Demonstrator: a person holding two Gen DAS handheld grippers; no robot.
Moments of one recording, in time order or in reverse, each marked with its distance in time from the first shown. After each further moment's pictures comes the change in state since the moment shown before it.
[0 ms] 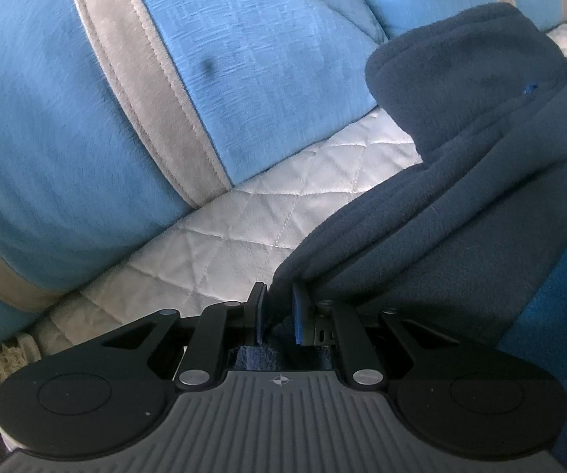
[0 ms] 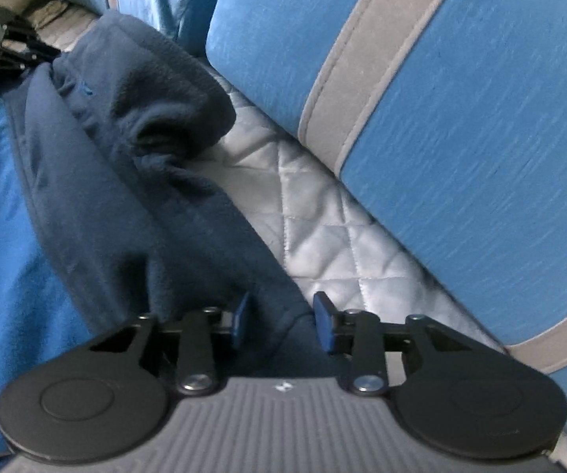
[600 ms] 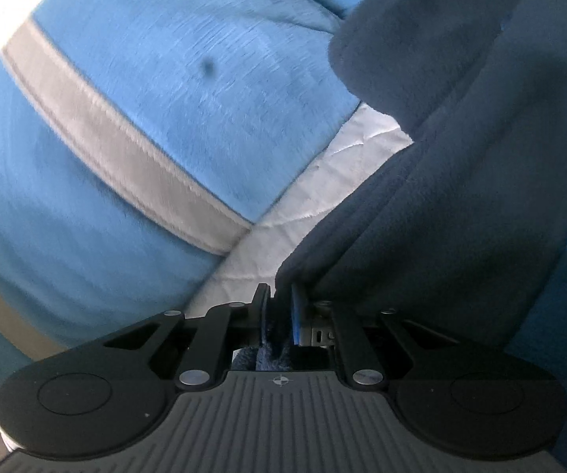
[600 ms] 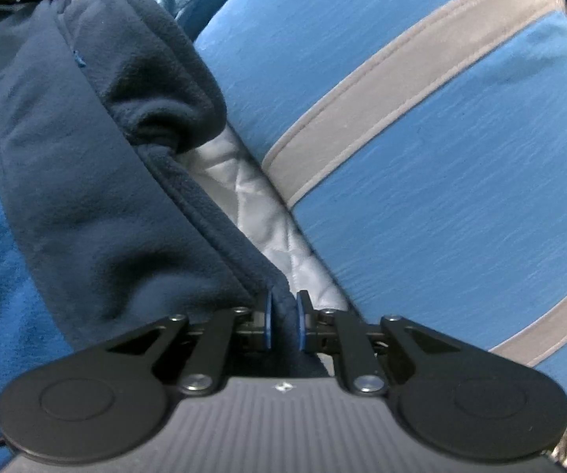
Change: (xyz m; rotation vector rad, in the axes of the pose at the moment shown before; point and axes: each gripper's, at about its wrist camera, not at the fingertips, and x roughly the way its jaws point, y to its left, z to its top) left arm 0.011 -0.045 0.015 0.363 -0.015 0.256; right arm -0.010 0.050 0.000 -0.237 -0.048 -0.380
